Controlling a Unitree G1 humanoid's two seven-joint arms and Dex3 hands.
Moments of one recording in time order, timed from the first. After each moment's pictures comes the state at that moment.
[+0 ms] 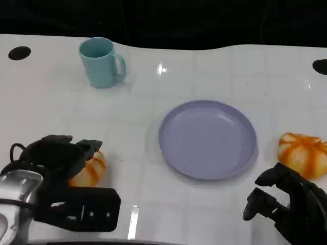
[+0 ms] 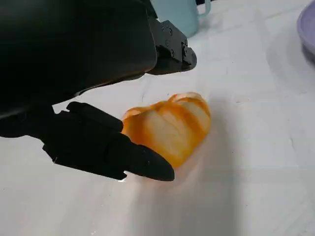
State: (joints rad) left arm -0.25 0.46 -0.29 0.10 0.96 0.05 -0.42; right arm 0.21 -0.01 -0.11 -0.10 0.57 0.20 0.47
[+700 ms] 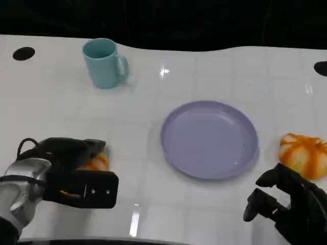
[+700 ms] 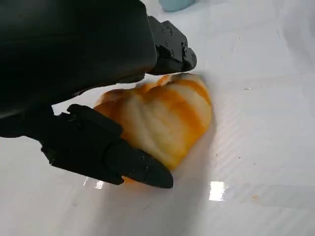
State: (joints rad) left arm -0.52 0.41 -0.42 0.71 0.79 -0.16 -0.15; right arm 0.21 -0.01 -0.12 -0.09 0.57 0.20 0.48
